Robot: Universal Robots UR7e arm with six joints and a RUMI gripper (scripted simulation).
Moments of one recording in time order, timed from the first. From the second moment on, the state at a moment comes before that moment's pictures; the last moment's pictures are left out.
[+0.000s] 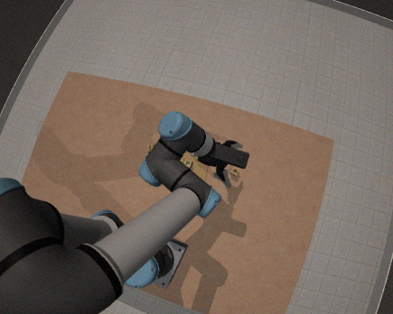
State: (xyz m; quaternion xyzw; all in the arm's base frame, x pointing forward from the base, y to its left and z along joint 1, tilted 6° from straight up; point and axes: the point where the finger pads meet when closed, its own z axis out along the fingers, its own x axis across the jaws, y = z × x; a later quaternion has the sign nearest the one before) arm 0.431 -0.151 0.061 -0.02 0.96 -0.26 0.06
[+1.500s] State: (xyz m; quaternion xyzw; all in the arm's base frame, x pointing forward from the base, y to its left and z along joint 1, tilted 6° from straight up) arm 0.386 0.218 0.074 -0.27 0.96 -0.01 0.05
